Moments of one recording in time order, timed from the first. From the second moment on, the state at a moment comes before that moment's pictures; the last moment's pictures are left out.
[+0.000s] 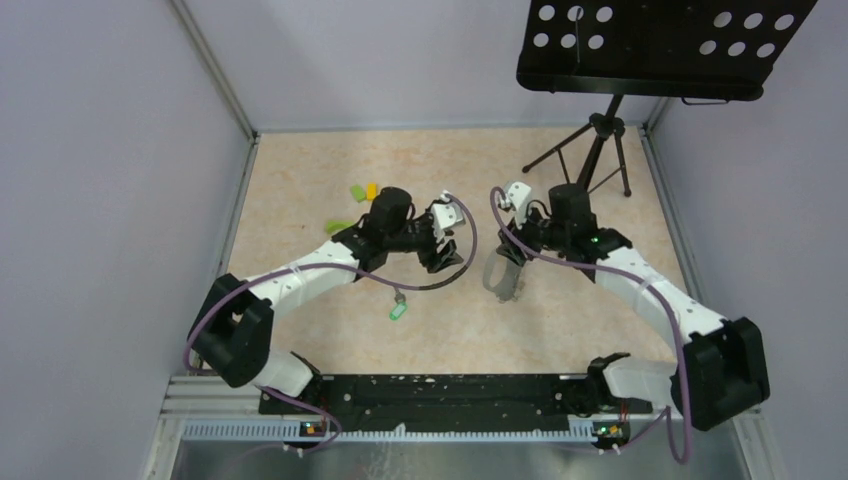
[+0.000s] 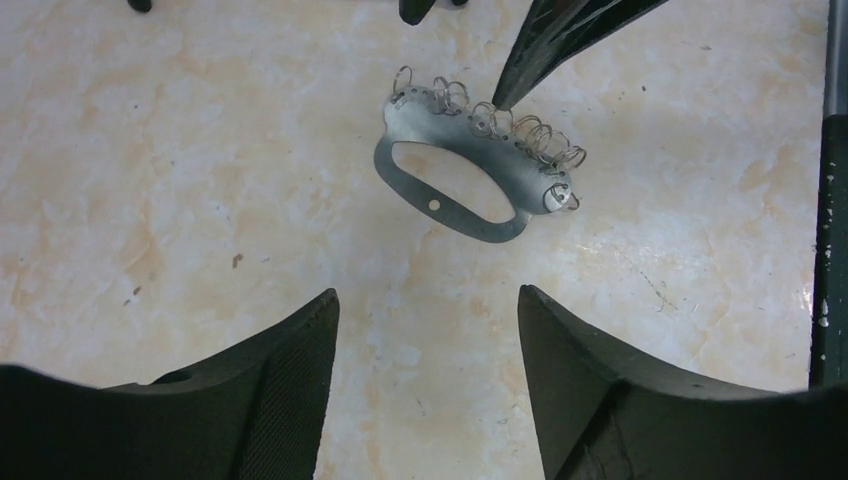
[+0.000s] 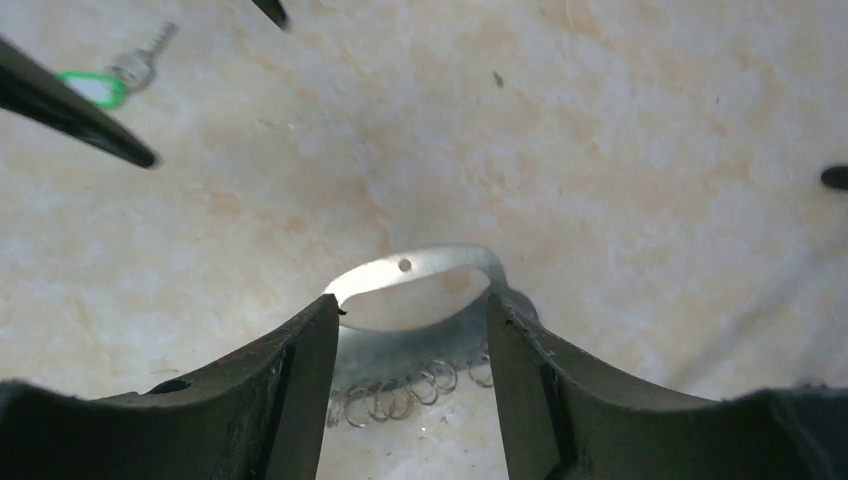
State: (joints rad) left arm -0.67 1.46 0.94 0.04 0.57 0.34; right arm 0.41 1.17 0.84 -0.28 -0.46 -0.40
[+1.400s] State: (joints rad) left arm -0.65 1.40 0.88 -0.08 0.59 0.39; right arm 0.29 1.79 1.15 -0.52 -0.27 -0.60
